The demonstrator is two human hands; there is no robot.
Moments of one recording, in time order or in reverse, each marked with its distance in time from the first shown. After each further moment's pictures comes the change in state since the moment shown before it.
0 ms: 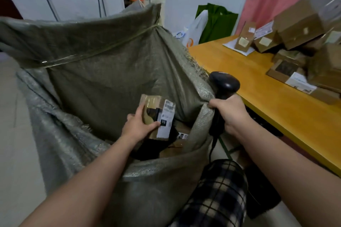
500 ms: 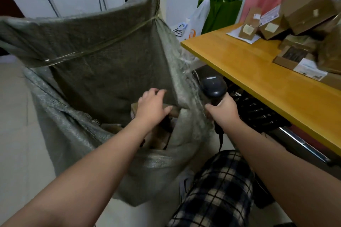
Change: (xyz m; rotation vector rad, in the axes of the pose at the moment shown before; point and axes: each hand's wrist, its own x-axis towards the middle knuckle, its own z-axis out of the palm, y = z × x) left_hand 0.000 0.052 -0.004 0.500 0.169 0.391; right_hand 0.022 0.053 0.005 -0.330 0.016 -0.148
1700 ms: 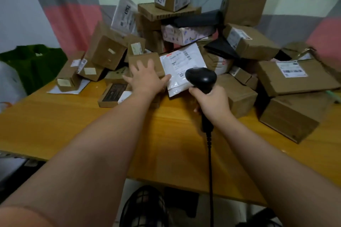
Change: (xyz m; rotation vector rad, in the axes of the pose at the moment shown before) left_hand 0.133 0.517 0.040 -0.036 0.019 0.488; right_hand 0.019 0.071 -0.383 0.118 0.699 0.041
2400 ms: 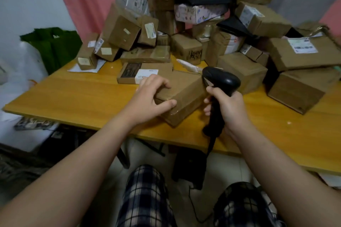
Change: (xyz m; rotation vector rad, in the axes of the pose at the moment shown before) left_hand -0.147 -0.092 -0.030 -0.547 -0.106 0.571; right_hand -0.101 0.002 0.001 0.449 -0.024 0.218
